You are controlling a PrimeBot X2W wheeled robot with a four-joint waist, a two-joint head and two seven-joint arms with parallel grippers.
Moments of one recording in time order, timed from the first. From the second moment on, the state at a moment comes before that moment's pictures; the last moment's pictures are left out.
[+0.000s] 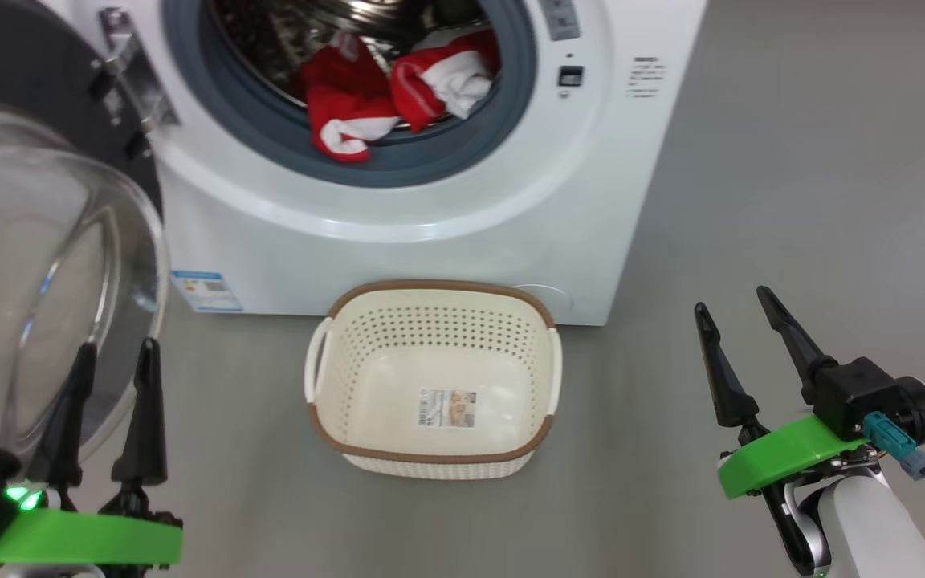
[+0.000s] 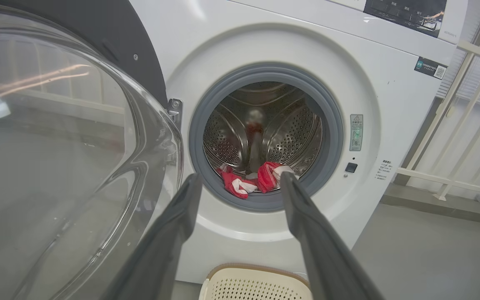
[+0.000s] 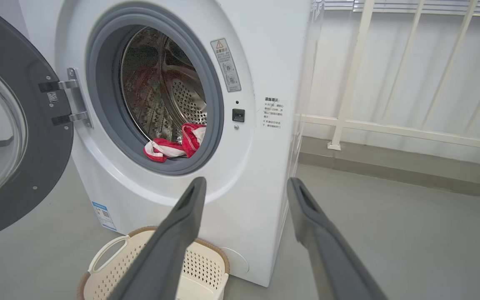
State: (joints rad) left arm -0.15 0.20 0.04 0.11 -0.52 -0.12 -0.23; right arm -0.22 -0.05 0.01 0.32 0.13 0.12 -0.26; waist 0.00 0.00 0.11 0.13
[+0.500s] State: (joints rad) left arm -0.02 0.20 0.06 0.10 -0.48 -0.11 -0.25; right arm -0.13 -0.05 0.01 0.25 0.14 0.12 -0.26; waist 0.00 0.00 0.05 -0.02
